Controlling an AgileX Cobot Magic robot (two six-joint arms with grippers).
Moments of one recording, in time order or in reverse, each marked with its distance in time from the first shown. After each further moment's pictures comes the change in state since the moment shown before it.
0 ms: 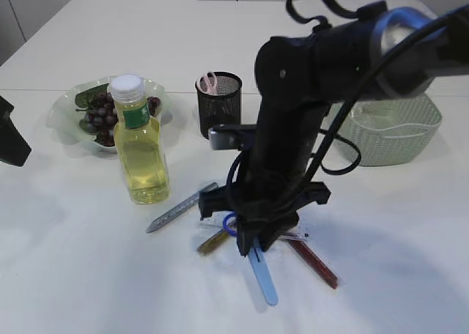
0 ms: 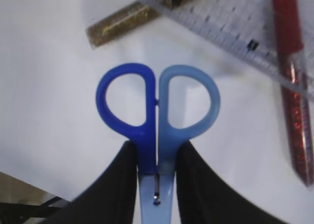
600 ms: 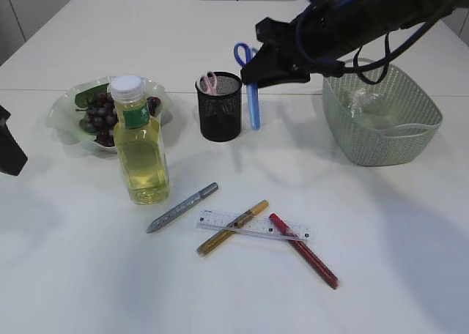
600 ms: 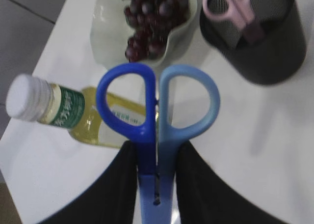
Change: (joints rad) left arm 0.000 0.000 0.000 -0.002 0.042 0.000; right arm -0.396 -0.004 -0.217 0.680 -0.135 -0.818
